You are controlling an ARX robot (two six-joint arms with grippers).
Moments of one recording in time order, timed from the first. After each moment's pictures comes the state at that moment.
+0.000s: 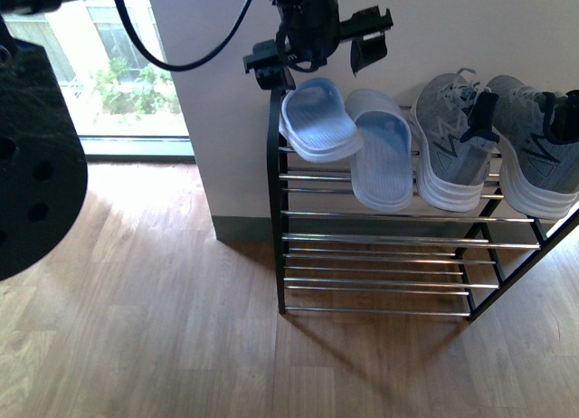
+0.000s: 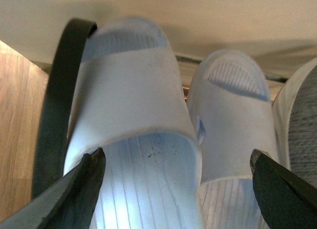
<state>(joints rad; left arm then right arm) -0.48 2.99 2.89 -0.74 -0.07 -0.57 0.00 0.00 0.02 0.00 0.00 0.00</state>
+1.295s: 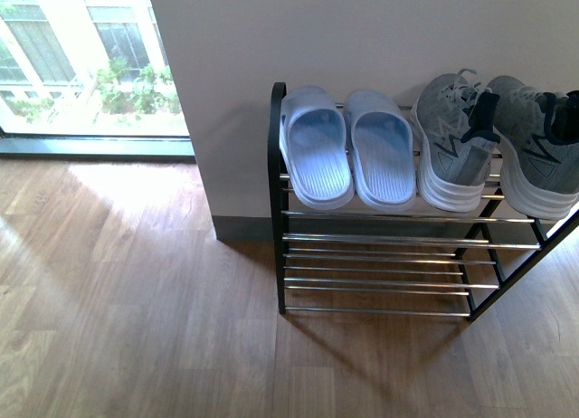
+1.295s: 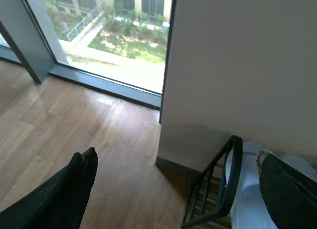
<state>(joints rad) -0.44 1.55 1.10 0.03 -0.60 -0.39 0.00 0.00 0.02 0.00 0.00 0.00</state>
